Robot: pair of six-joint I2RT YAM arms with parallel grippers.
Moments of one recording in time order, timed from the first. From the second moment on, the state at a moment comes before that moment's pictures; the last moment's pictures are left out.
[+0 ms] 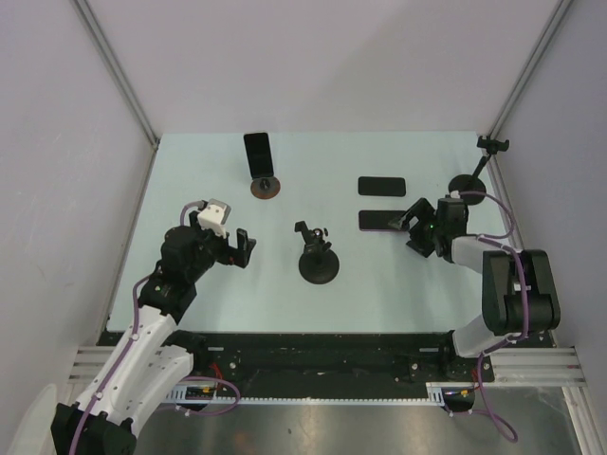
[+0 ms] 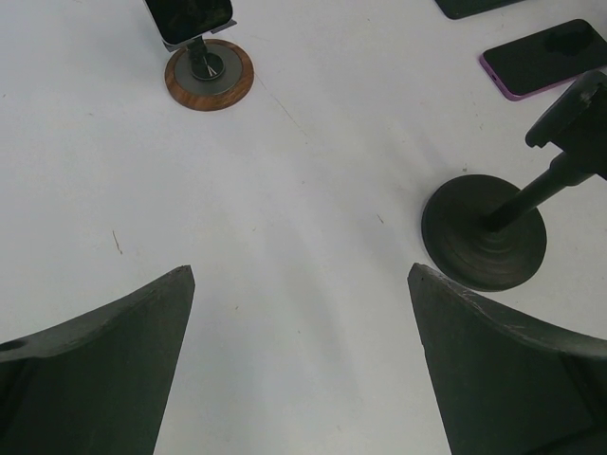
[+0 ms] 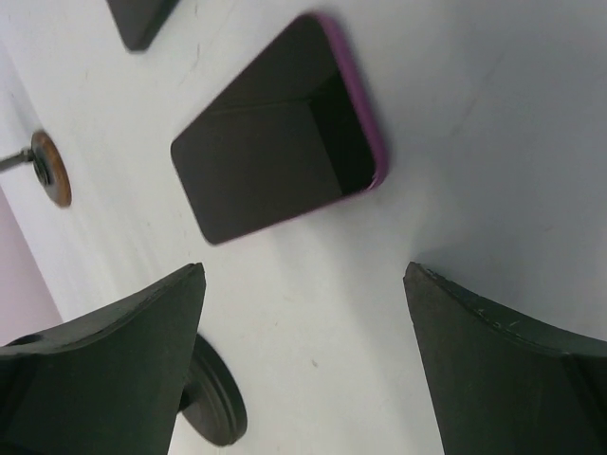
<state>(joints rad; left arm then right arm) -0.28 0.68 0.54 -0.19 0.16 0.01 0.00 1.55 0.67 0.13 -0.26 0.83</state>
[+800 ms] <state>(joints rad) -0.29 0.68 0.54 -0.19 0.16 0.02 0.15 1.76 0.68 0.53 -0.27 1.10</state>
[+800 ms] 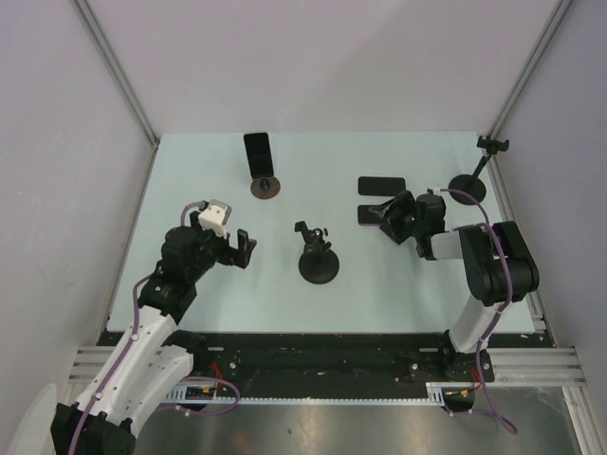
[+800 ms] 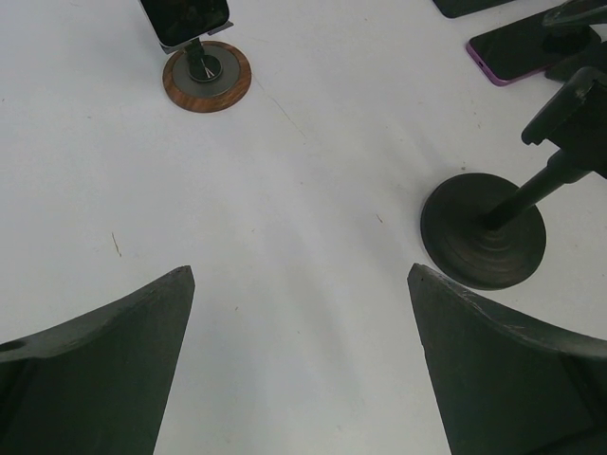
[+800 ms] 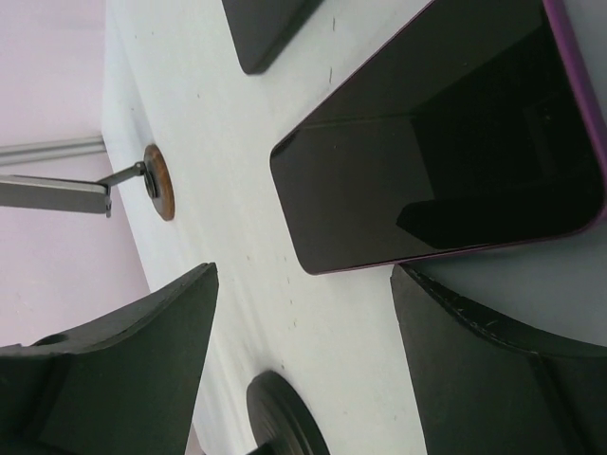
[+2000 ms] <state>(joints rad) -0.29 0.67 0.54 -0.19 0.15 0.03 0.27 1.86 0.76 0.62 -0.17 1.20</state>
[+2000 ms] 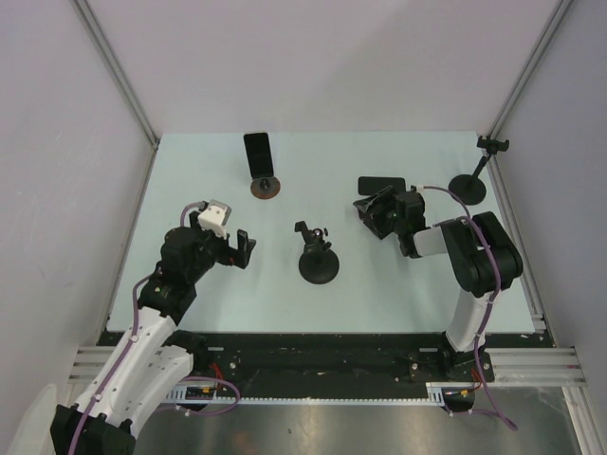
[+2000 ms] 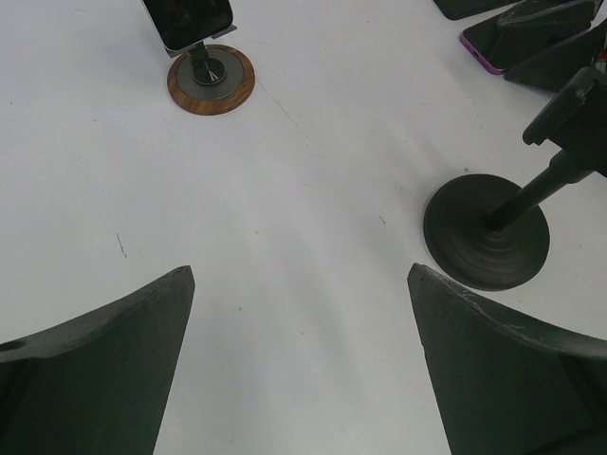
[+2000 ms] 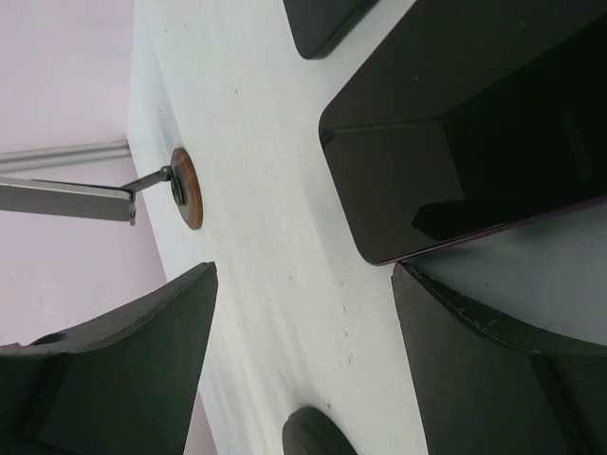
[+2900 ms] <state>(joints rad) -0.29 0.66 0.54 -0.19 0.14 0.03 0.14 1.76 0.79 0.36 -0.16 1.04</state>
